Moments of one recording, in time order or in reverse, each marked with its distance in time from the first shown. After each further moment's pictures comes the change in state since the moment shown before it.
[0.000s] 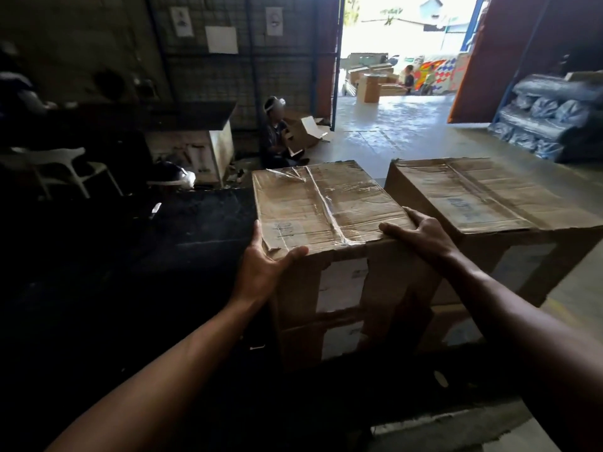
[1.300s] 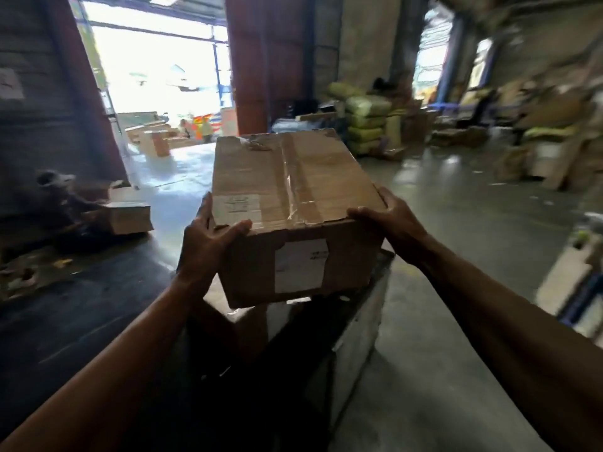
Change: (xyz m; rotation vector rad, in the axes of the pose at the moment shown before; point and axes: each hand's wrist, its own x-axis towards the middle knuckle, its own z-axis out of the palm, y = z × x) left_hand -0.034 0.099 -0.152 -0.255 -0.611 0.386; right_hand -0.302 -0.186 0.073 0.196 0.686 0.042
